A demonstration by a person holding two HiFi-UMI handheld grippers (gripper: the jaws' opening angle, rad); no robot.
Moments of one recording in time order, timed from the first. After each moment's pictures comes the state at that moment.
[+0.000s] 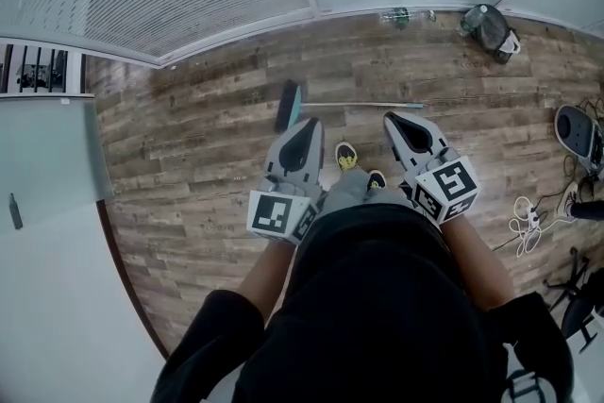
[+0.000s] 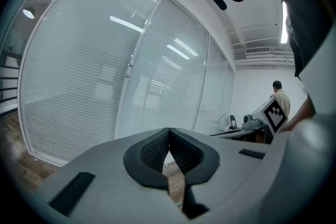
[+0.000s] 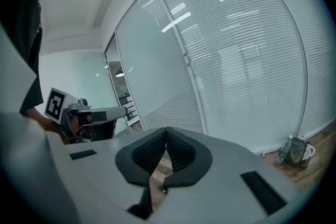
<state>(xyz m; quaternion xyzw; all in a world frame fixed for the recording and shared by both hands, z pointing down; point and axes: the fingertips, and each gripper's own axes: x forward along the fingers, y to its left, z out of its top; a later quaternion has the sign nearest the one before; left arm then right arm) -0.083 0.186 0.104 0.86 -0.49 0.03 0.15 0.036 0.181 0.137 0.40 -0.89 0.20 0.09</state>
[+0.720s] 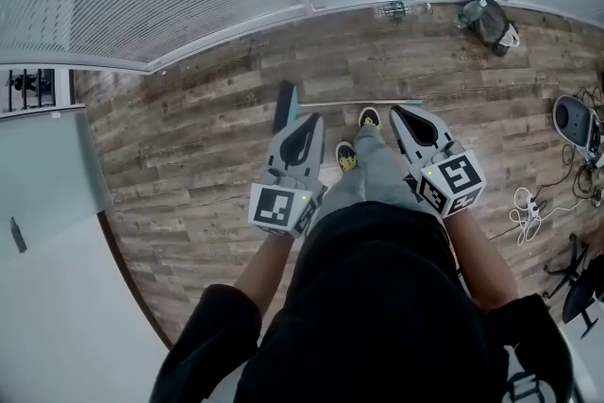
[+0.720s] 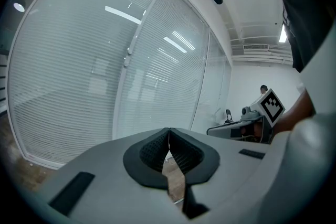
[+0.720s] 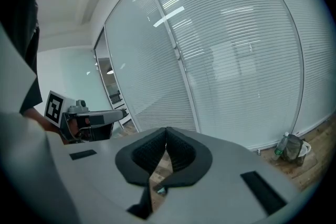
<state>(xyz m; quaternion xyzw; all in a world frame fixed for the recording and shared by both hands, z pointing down) -0.097 0.117 0.137 0.87 -0.46 0.06 0.16 0.032 0.112 0.159 0.42 -0.87 0.22 0.11</state>
